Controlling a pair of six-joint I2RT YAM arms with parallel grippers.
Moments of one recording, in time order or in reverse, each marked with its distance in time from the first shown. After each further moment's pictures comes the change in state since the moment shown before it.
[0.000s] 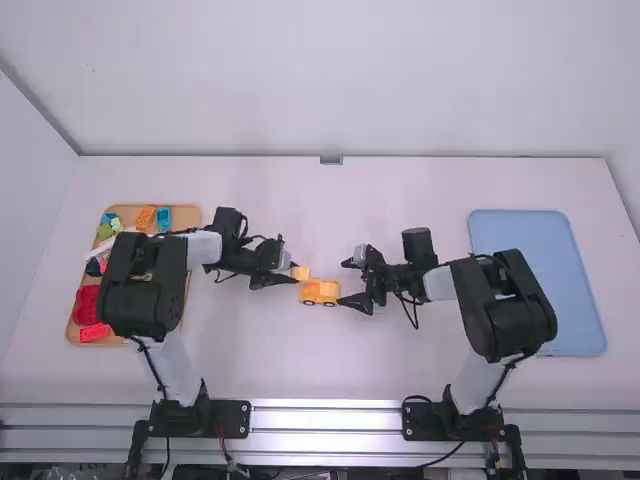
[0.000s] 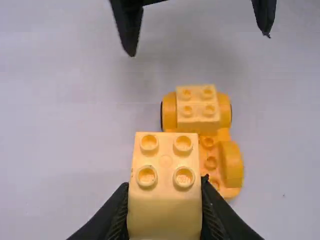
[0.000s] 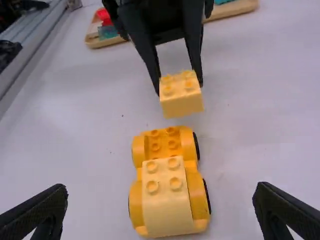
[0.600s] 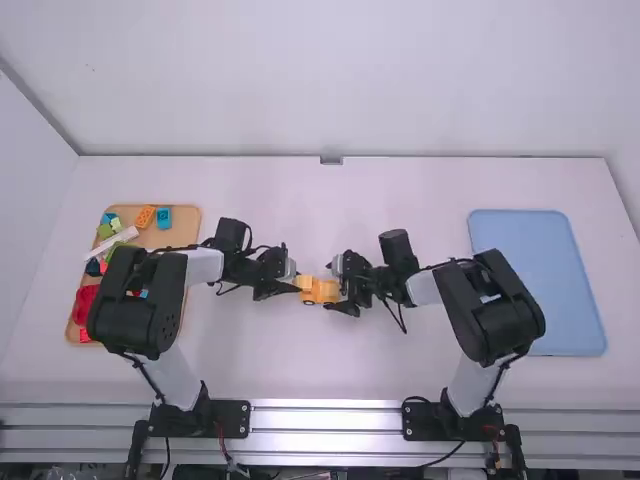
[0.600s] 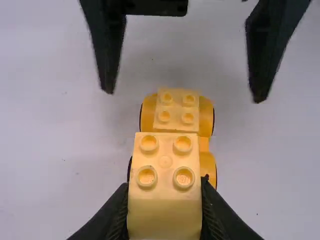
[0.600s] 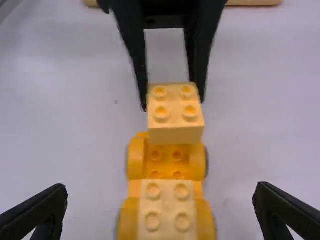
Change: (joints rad) left arm -0.030 -0.085 -0.151 0.187 -0.042 -0.188; right arm 0.141 0.014 0.005 0.082 0.209 -0.093
